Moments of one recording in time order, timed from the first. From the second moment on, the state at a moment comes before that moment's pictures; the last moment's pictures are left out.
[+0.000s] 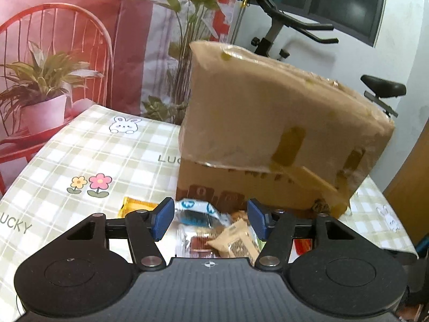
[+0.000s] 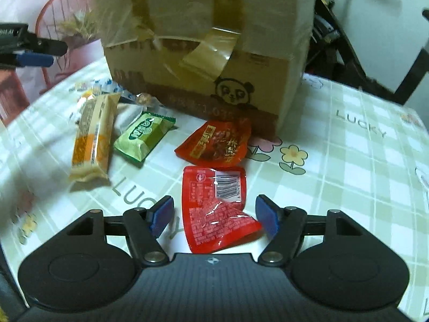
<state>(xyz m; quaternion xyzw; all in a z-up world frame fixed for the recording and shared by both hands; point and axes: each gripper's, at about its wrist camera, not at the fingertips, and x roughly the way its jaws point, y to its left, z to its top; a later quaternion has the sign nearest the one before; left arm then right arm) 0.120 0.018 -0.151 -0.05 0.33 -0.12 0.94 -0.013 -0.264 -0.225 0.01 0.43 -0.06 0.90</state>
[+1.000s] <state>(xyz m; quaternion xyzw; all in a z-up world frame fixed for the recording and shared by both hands) 0.104 0.036 -0.202 -0.06 0.39 -0.10 0.91 -0.039 -0.250 -0.192 0.06 0.35 -0.07 0.93</state>
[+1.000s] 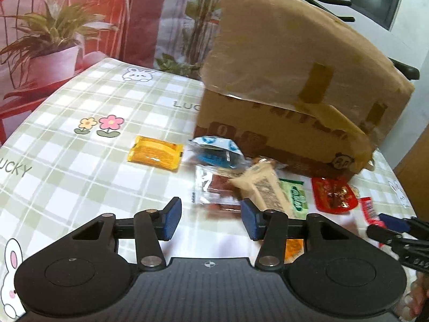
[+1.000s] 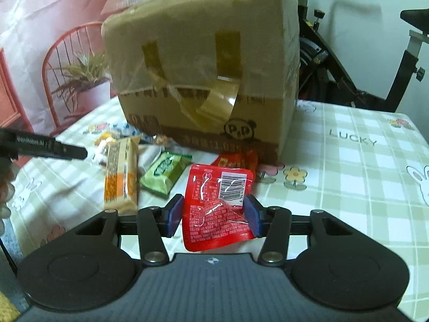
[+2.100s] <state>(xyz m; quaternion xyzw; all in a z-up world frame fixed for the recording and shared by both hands) 0.101 0.029 -0.241 -0.02 0.42 -0.20 0.88 -0.042 -0.255 -0.188 0.09 0.35 -0.09 0.93</state>
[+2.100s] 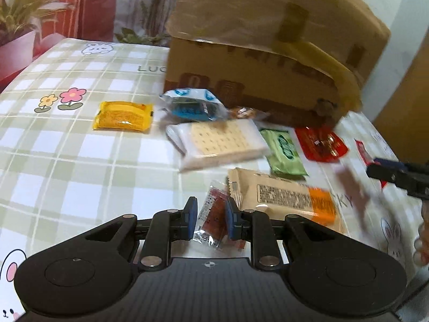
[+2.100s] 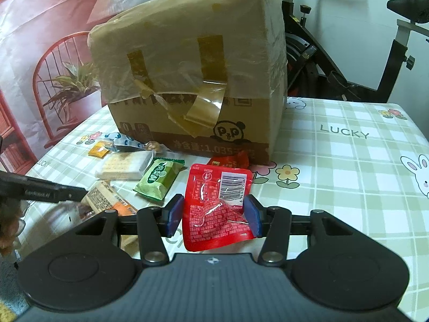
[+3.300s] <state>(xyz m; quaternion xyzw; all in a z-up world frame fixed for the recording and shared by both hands) 0.088 0.016 -0.189 0.01 0.32 -0.20 0.93 -0.051 -0.252 -0.157 0.07 0.31 -0.10 0.94</state>
